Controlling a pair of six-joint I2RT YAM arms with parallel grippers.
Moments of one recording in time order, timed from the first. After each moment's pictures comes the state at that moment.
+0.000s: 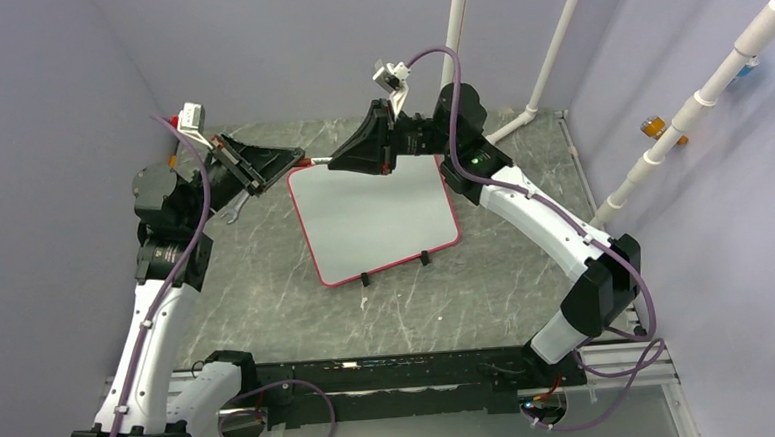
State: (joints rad) left arm -0.11 0.92 1.06 0.09 0.68 -1.17; right arm 0.64 1.58 1.55 0.25 -0.98 0.50
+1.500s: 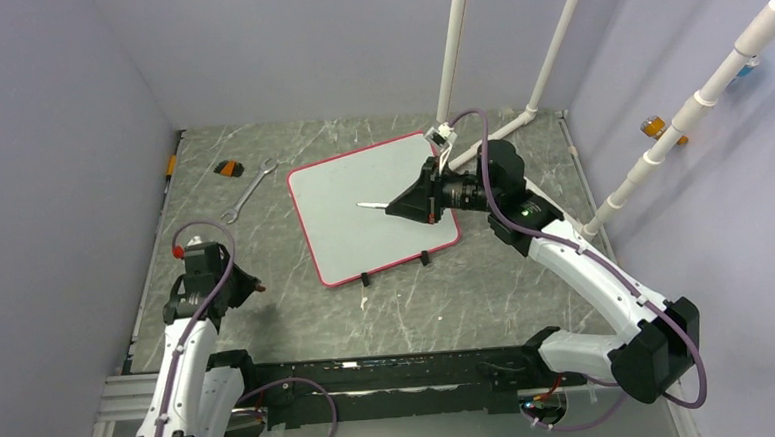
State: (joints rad) left arm 0.10 0.73 0.49 -0.60 0.07 -0.73; right arm 0.54 1.18 1.05 -0.05 -0.74 0.38
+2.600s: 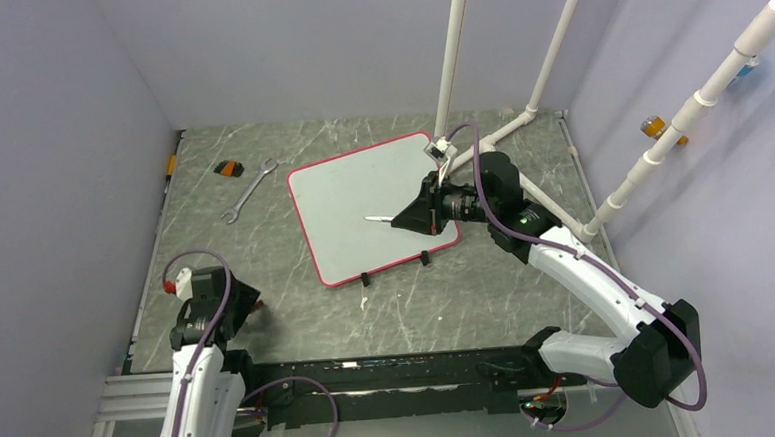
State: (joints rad) left arm 0.10 0.56 0.31 -0.66 -0.14 -0.91; right arm 0.54 1.15 0.96 -0.11 -0.68 0.37
